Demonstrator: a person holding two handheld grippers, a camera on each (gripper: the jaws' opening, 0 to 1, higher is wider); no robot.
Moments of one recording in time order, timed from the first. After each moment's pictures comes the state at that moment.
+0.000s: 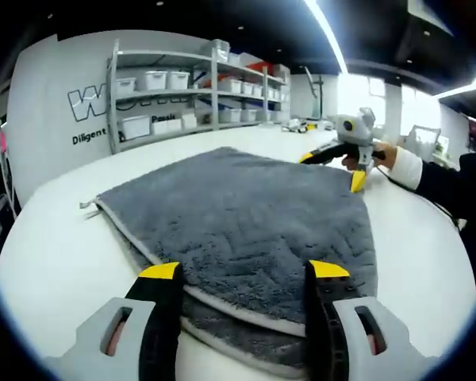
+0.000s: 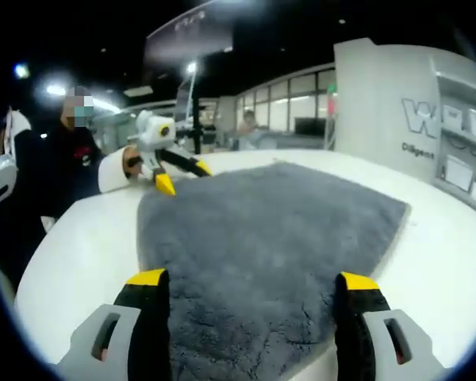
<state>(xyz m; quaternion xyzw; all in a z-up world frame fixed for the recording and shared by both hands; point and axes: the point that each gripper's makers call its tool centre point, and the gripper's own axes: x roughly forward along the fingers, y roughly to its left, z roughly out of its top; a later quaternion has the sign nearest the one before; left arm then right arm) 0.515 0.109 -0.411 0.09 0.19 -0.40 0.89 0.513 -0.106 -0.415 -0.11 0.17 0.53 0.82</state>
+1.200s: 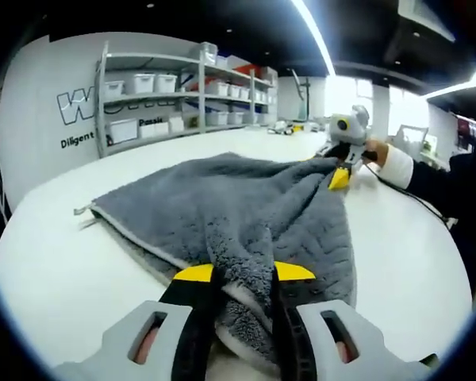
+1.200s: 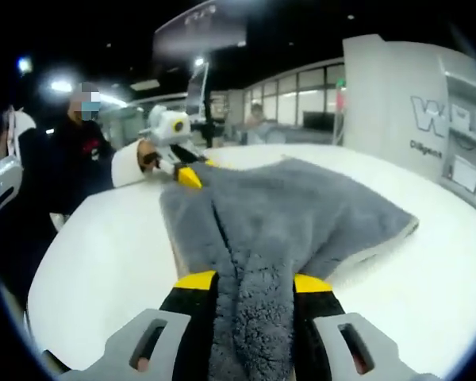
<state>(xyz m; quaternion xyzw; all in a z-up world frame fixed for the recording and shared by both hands) 0.500 0.100 -0.411 0.09 0.19 -0.44 0.87 0.482 -0.101 -0.414 -0.12 0.19 0.54 0.81</state>
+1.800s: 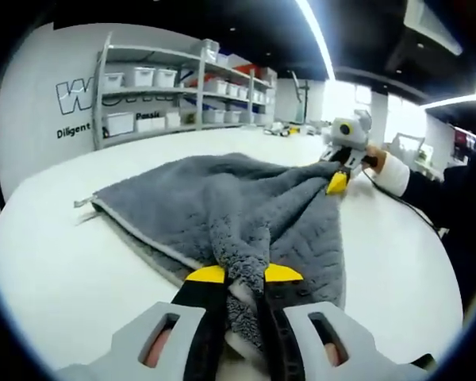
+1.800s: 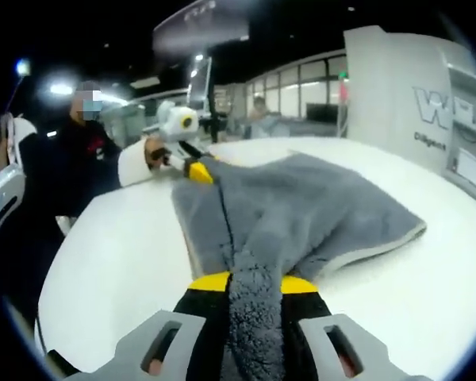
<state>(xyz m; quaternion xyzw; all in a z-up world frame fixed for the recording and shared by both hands) 0.496 0.100 -0.410 0.07 0.20 -0.45 0.87 0.468 -0.097 -0.412 -0.13 0.20 0.55 0.80</state>
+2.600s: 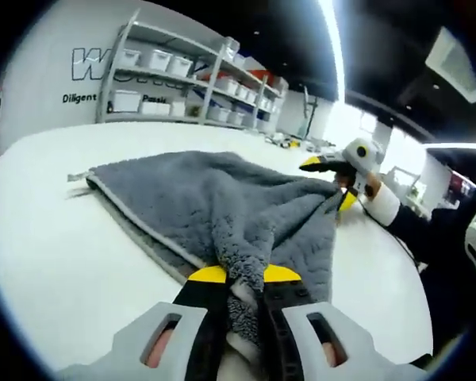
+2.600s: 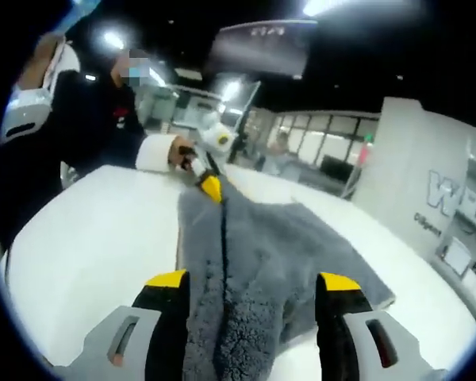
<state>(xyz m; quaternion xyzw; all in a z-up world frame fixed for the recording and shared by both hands) 0.489 0.103 -0.407 -0.03 0.24 -0.46 0.85 0.465 -0.090 -0.373 -0.23 0.03 0.57 0.79</state>
